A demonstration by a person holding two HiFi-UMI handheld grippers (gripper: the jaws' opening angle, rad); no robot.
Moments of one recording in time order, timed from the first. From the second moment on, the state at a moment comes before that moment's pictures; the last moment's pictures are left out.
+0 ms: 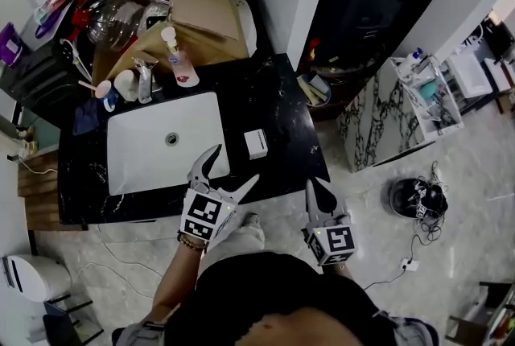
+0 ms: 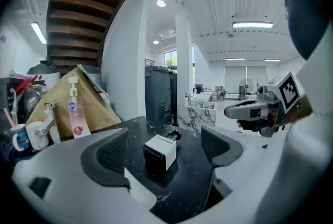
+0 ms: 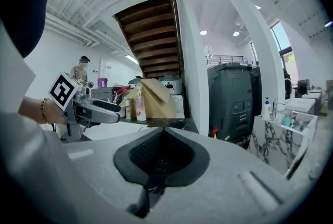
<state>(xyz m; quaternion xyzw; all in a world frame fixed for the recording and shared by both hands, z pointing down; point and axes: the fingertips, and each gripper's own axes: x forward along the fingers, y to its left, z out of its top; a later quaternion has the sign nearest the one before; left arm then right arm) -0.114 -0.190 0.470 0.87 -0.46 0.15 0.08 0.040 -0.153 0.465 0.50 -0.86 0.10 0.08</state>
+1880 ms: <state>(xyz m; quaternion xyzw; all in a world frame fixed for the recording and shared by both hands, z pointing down) -0.016 -0.295 0.600 0.71 -0.09 0.68 0.15 0.165 -0.227 0.471 0.58 -0.80 0.12 0.07</state>
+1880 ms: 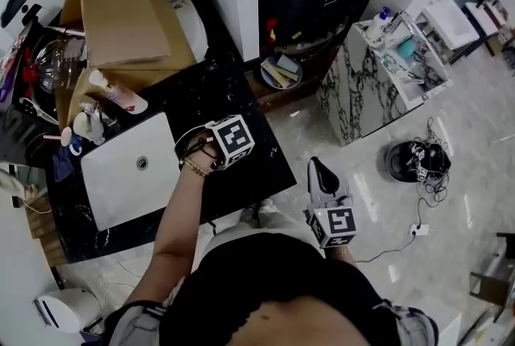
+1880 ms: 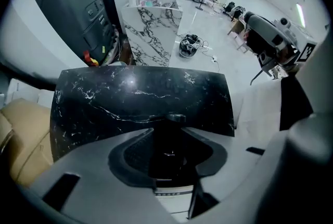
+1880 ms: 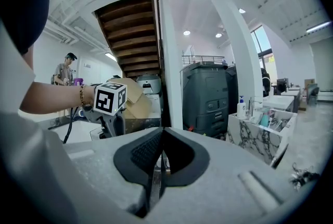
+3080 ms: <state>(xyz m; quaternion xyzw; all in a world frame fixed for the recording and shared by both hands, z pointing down) -0.068 -0.341 0.500 0.86 -0.40 0.27 0.17 0.128 -0.223 0.469 0.54 -0.83 0.10 0.07</state>
